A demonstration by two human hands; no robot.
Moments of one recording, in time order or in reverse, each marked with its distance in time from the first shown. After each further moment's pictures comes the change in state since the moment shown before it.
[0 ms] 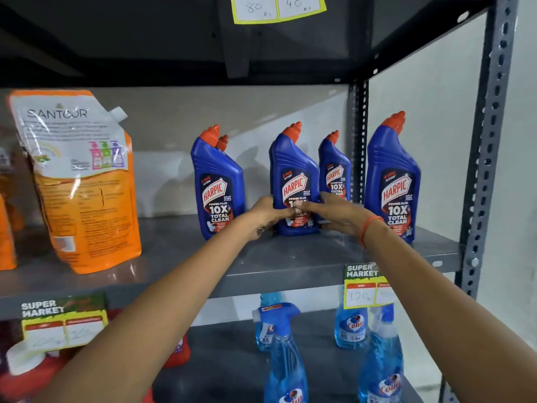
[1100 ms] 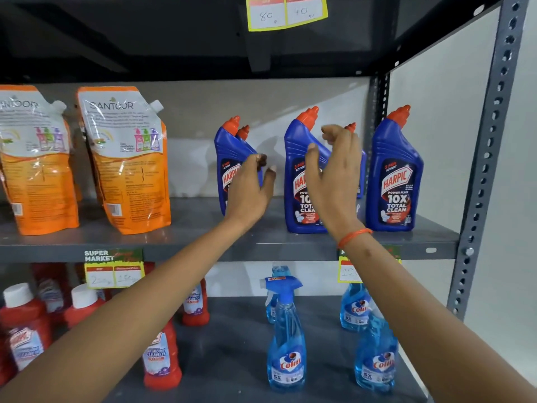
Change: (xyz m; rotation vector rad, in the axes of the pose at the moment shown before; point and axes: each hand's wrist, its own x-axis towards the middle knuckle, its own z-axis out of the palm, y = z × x) left_hand -0.094 0.031 -0.013 0.365 0.633 0.460; right_hand -0.099 -0.057 0.046 -0.135 0.827 -0.856
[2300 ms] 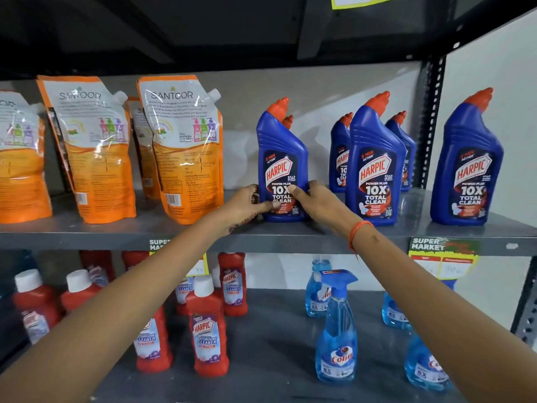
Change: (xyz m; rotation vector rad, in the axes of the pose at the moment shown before) left_hand 0.001 -0.090 -0.092 -0.151 -0.527 -0.441; right_hand -0.049 0.012 0.107 0.029 -0.871 0.554
